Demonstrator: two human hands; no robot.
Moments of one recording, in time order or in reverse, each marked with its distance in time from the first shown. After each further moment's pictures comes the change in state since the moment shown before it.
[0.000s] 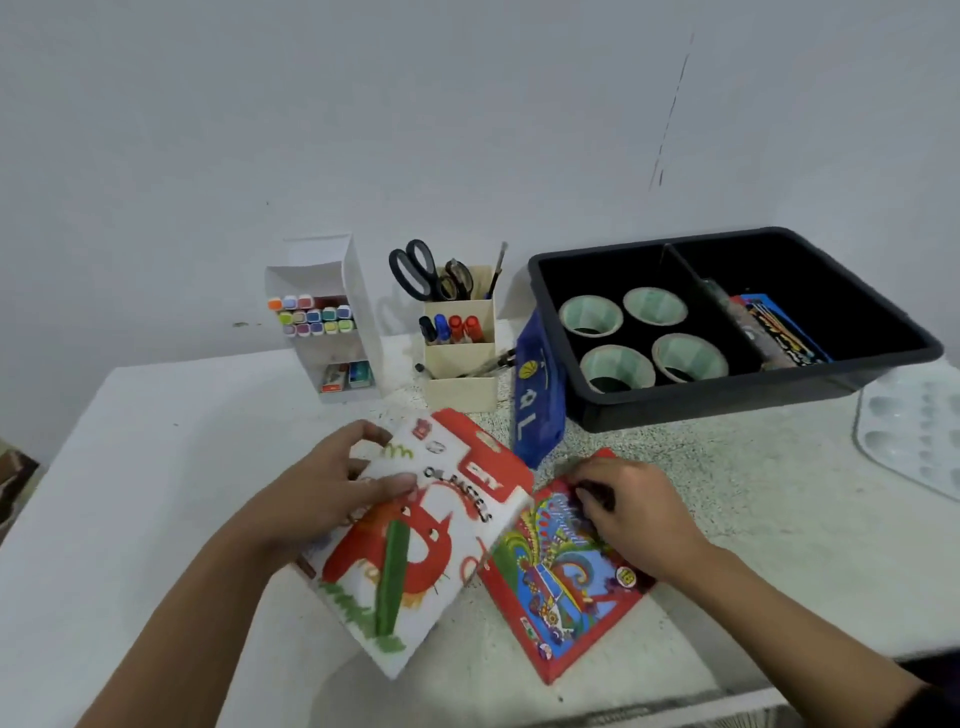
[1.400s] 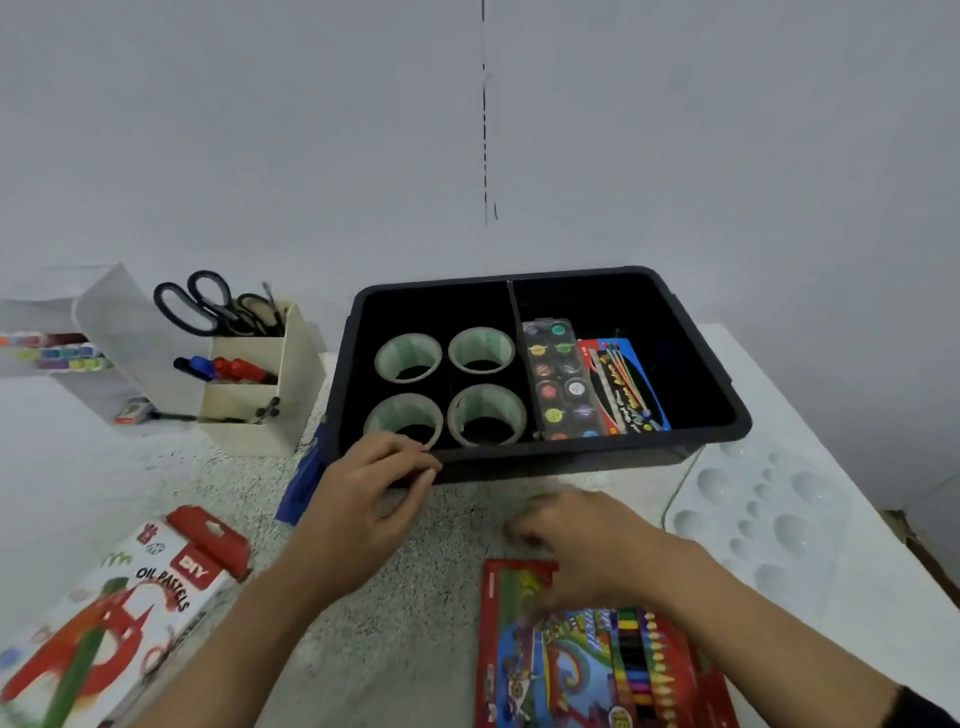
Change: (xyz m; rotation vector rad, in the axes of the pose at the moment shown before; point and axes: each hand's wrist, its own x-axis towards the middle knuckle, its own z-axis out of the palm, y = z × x) left_hand 0.083 0.142 0.239 0.427 0.491 0.804; right_hand 0.014 0.180 -0.150 -0.297 -0.540 -0.364
